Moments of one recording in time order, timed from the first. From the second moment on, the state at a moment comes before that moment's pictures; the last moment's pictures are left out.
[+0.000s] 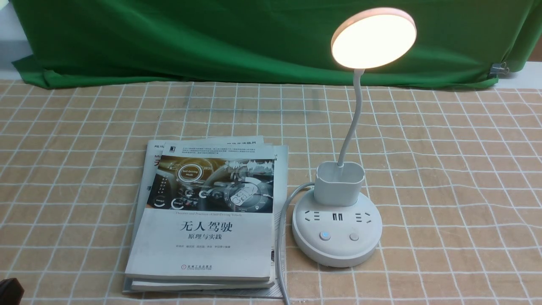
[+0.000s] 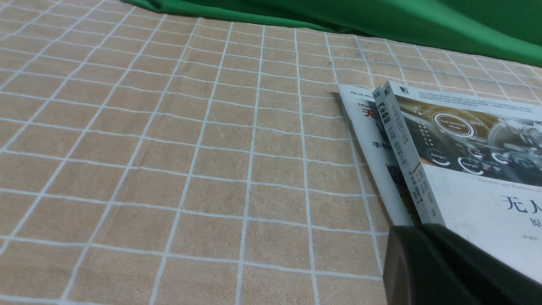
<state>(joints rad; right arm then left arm) 0.03 -0.01 0.01 0.10 0.23 -0.10 0.02 0.00 0.01 -0.04 0.31 -0.03</state>
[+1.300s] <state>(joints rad) 0.12 1.06 -0.82 0.22 0.91 -0.10 0.02 0.00 0.01 -0.04 0.31 -0.03</state>
